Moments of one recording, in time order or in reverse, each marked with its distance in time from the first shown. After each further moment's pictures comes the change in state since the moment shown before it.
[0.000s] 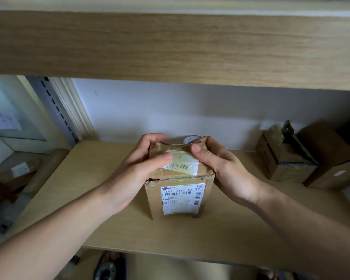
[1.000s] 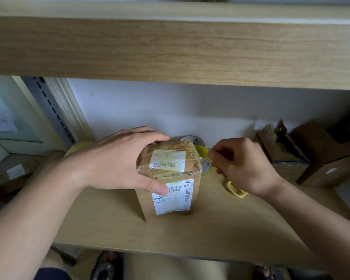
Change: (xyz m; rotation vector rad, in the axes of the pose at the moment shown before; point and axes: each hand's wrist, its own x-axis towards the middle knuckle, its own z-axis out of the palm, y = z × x) left_hand 0.003 0.064 -0.023 1.251 -0.305 0.238; right_hand -0.023 -0.026 -0.032 -1.061 0.316 -0.160
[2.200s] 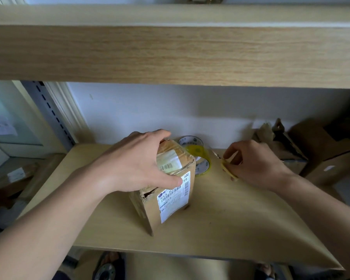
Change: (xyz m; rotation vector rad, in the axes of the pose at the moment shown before) left_hand 0.010 0.037 0.012 -0.058 0.069 -0.225; right_hand 0.010 0.039 -0.013 -0.163 -0.135 0.172
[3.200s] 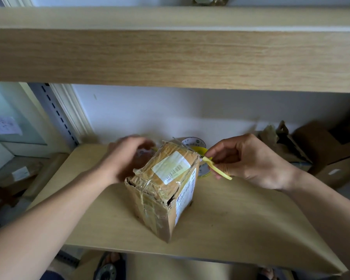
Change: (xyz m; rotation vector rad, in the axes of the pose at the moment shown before) left_hand 0.033 -0.078 0.033 -0.213 0.161 -0.079; right_hand -0.010 -0.032 -0.015 0.635 -0.297 -0.219
